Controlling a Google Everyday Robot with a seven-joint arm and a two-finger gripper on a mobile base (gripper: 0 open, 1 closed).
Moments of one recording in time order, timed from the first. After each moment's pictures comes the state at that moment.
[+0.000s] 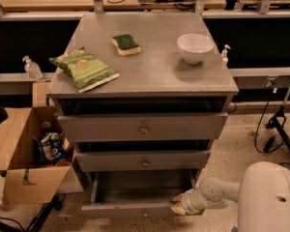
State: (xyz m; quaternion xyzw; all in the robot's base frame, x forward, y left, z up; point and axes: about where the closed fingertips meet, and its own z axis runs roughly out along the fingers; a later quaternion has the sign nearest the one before) arm 0.493 -0.150 0.196 -0.48 0.83 0.23 0.18
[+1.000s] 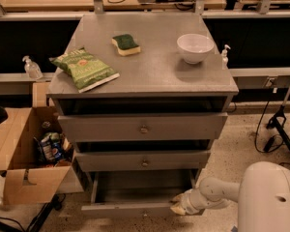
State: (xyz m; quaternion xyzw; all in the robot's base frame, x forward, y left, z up) arm 0.493 -0.150 0.196 -0.48 0.83 0.23 0.18
